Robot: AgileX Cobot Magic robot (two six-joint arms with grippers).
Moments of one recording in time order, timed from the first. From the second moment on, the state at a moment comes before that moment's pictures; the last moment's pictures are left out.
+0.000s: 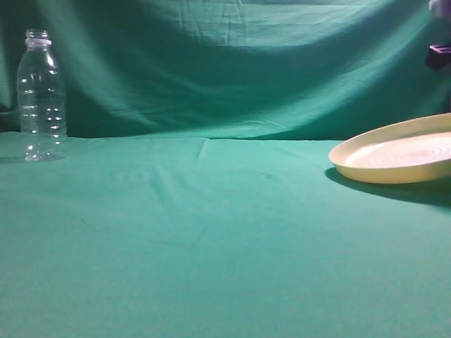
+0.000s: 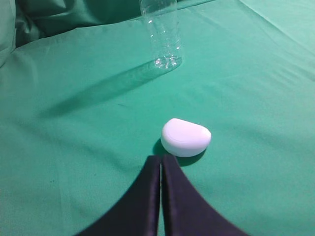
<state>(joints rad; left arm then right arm) 0.00 -0.02 0.02 -0.05 0.35 0.33 0.06 1.69 -1.09 -0.18 0.63 0.16</state>
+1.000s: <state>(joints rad) 0.00 -0.02 0.02 -0.05 0.35 0.33 0.06 1.42 -1.17 -0.08 0.85 0.16</state>
